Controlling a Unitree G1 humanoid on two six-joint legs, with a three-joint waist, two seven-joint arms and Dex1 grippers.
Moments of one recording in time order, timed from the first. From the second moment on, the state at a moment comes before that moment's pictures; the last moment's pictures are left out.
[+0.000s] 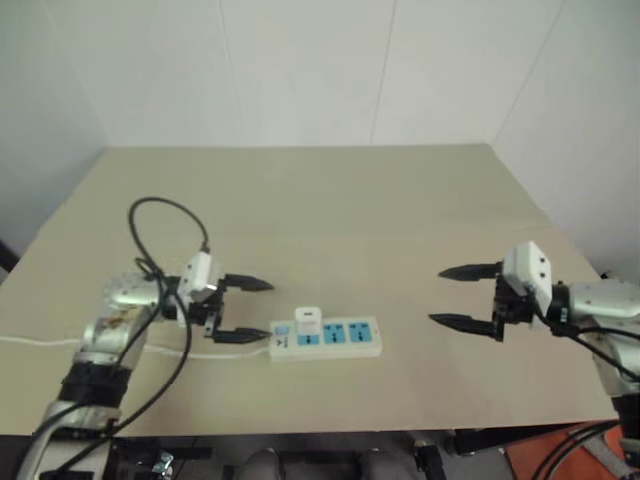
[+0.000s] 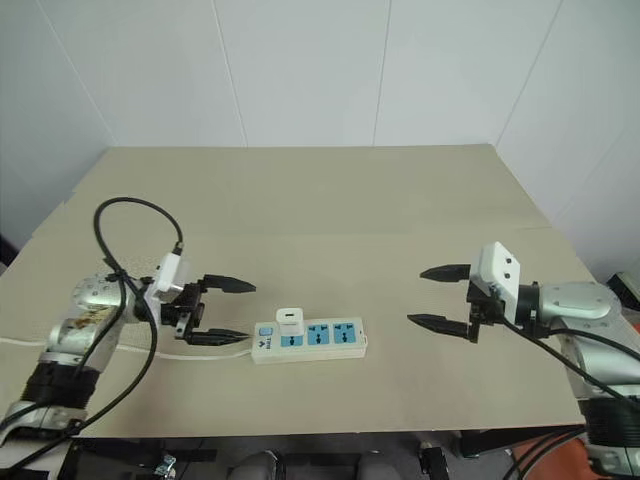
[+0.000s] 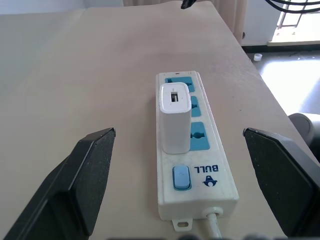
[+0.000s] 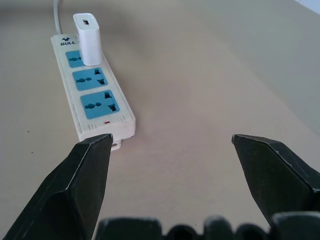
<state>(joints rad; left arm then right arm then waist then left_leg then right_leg) -0.49 0.68 -0.05 0.25 -0.42 0.03 -1.54 -0.27 -0.86 -0.15 -0.03 0.42 0.19 1.25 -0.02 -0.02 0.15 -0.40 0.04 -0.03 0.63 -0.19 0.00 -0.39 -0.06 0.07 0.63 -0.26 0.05</state>
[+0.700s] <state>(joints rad) -0.50 0.63 -0.10 0.31 -0.38 -0.02 -1.59 -0.25 -0.85 -0.15 -0.08 0.44 0.21 1.22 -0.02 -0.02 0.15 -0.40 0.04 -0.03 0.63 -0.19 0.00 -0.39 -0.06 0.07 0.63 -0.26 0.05</state>
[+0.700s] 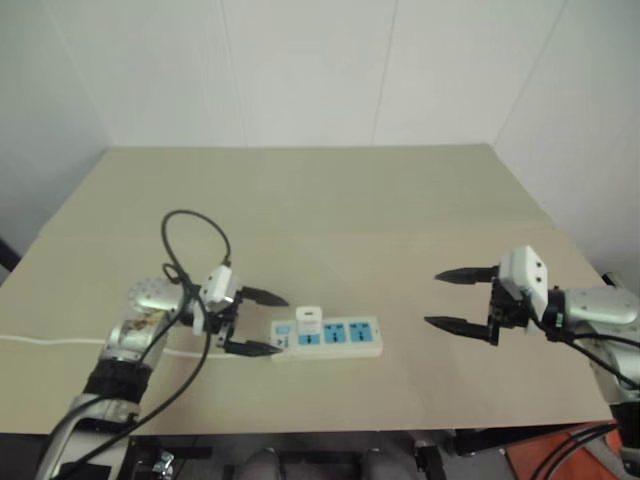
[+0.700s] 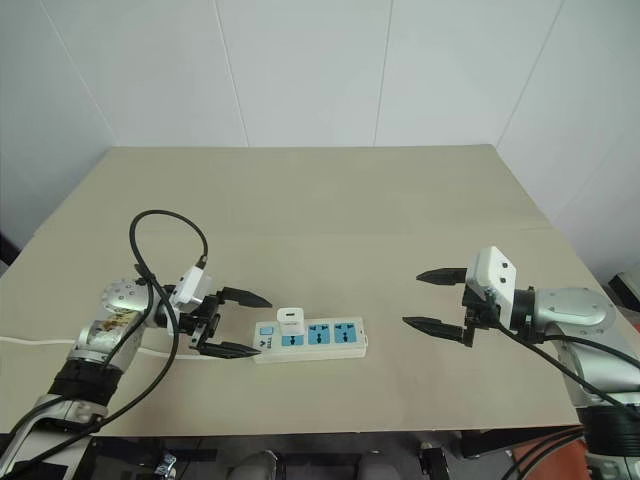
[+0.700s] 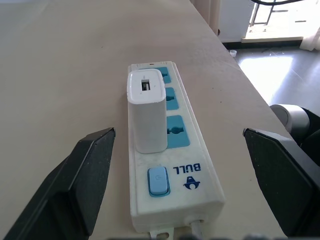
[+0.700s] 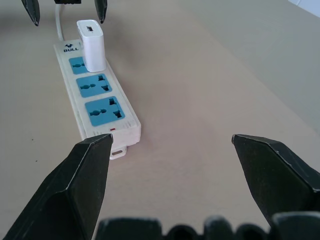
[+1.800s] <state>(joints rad) -0.36 0.73 -0.01 0.25 -0.40 0.01 -1.57 -0.07 -0.81 -0.13 -0.25 0.37 0.18 1.06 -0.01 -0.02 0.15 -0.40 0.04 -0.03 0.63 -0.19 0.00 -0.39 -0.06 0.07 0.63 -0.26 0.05</state>
